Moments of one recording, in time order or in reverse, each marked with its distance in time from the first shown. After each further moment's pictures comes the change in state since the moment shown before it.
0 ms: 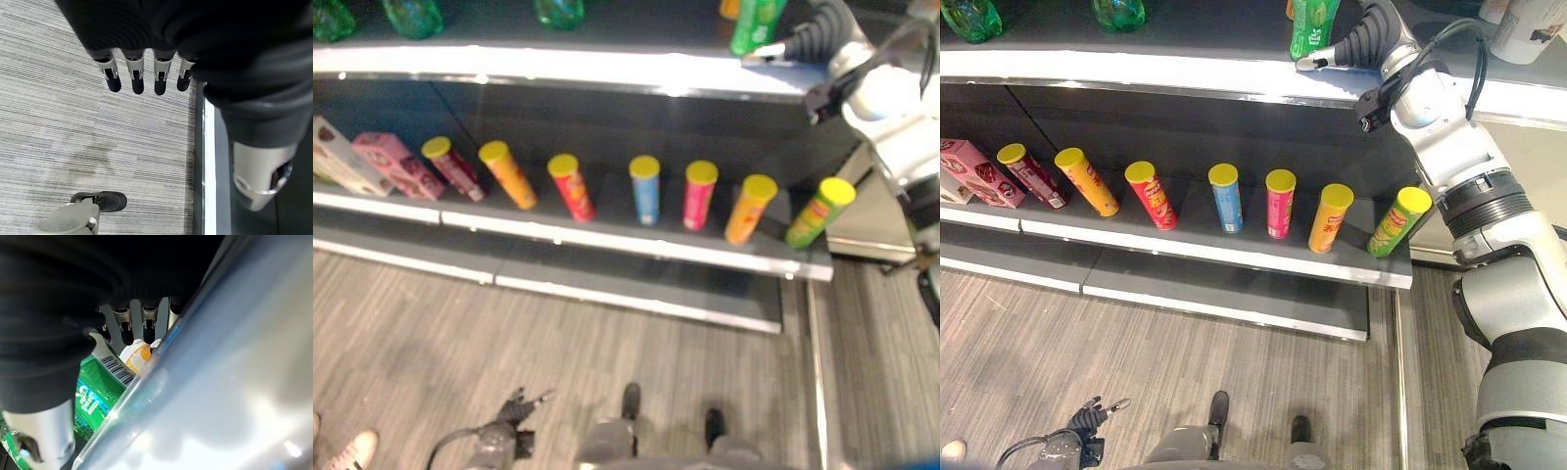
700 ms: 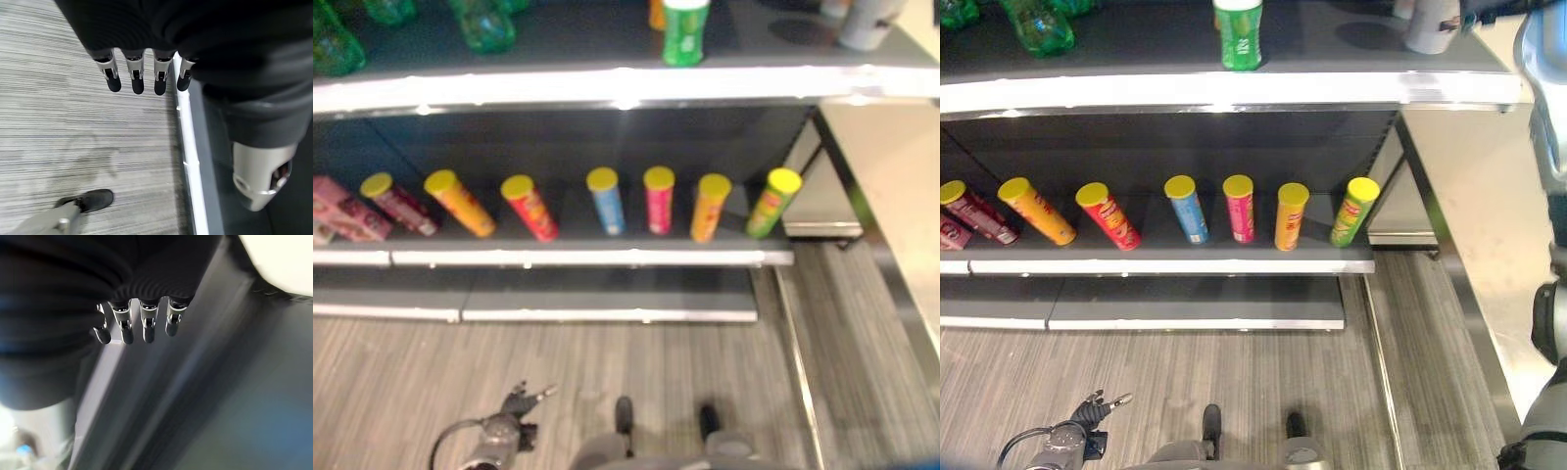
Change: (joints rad) left arm -0.031 -0.006 0.000 -0.003 0.084 0.022 0.021; right arm 0.164 -0.265 -0.360 -0.662 0.077 -0.132 -0.133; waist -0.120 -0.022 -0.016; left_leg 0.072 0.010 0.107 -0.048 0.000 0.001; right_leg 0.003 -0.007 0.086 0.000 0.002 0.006
